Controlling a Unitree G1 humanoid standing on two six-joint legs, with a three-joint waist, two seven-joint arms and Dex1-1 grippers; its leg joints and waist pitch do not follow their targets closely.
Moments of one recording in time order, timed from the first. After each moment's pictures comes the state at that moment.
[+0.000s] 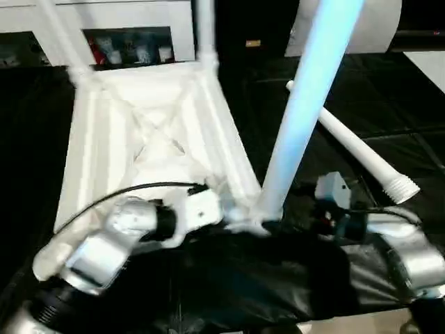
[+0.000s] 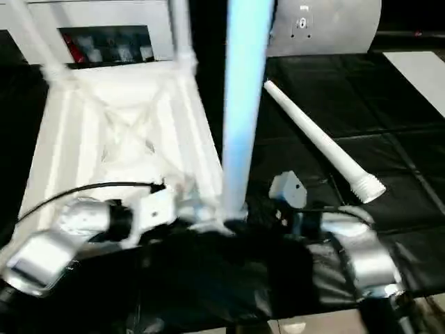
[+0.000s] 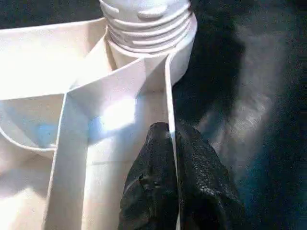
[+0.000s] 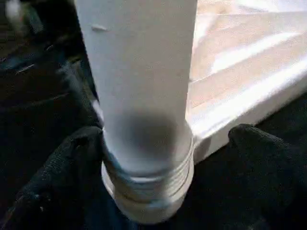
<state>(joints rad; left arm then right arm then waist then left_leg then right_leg) -0.33 0.56 -0.43 -0.15 0.00 0.37 -1.07 -0.22 -0.51 0.11 0.09 0.26 0.10 1.15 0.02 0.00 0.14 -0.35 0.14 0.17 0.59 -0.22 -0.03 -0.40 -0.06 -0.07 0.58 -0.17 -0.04</state>
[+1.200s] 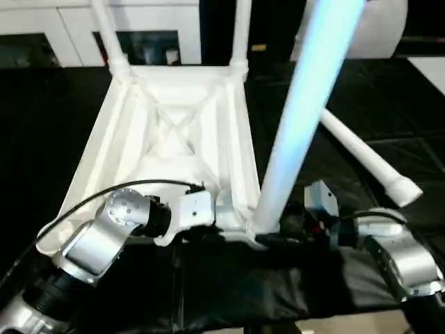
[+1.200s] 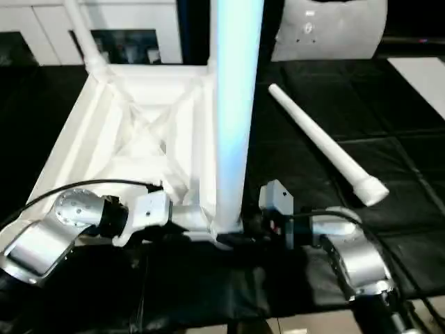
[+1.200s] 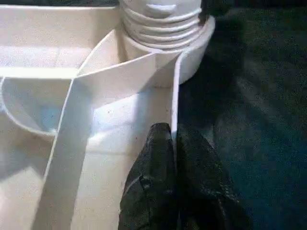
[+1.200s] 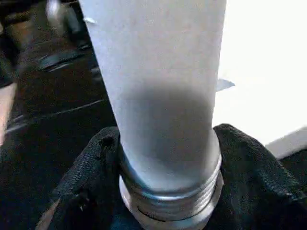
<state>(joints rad) -0.36 0.53 -0.41 -0.10 -0.01 0.46 -1.07 -0.20 -0.42 0.14 0.06 0.26 0.22 1.08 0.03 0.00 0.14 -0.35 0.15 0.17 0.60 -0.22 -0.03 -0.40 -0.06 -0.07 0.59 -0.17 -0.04</state>
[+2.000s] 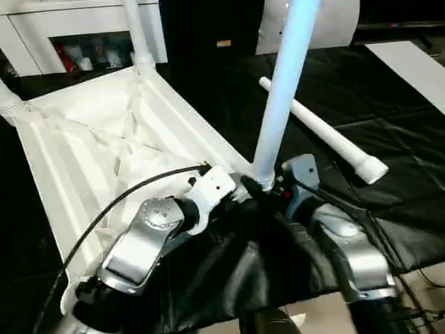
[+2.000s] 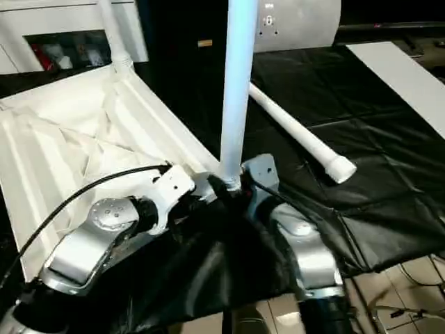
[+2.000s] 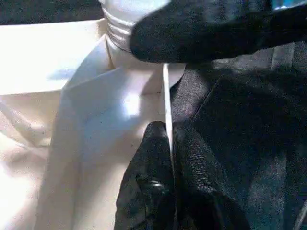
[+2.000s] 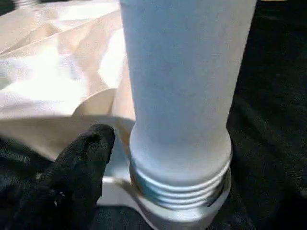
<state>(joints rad) -0.33 0.29 -0.35 -0.17 0.05 0.69 -0.72 -0.20 -0.18 0.09 -0.01 0.12 0.32 0.58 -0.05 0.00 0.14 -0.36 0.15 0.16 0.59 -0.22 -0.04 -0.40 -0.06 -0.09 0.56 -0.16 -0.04</state>
